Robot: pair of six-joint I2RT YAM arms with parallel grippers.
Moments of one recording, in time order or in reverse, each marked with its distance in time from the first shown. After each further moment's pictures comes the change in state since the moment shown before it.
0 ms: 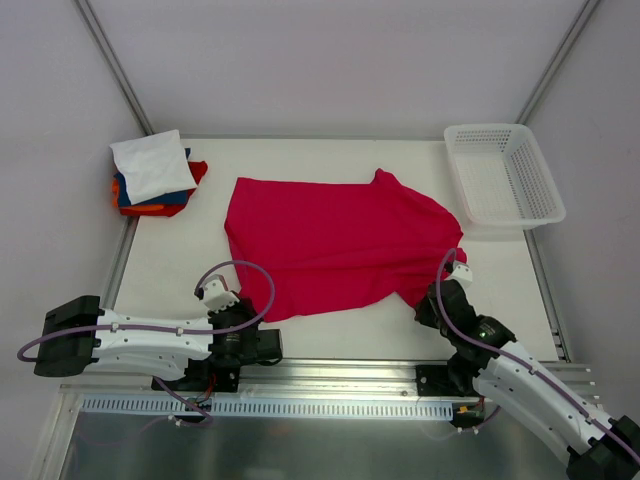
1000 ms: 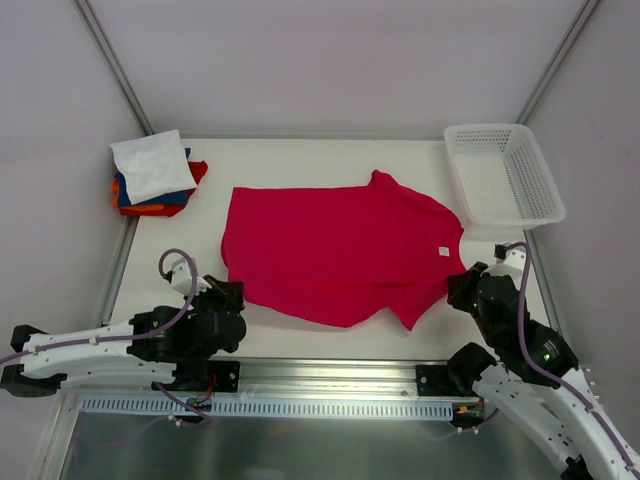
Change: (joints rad) left arm 0.010 -0.525 0.132 -0.024 -0.005 0.463; right arm 0.000 -0.180 0.426 -0.314 0.175 -0.106
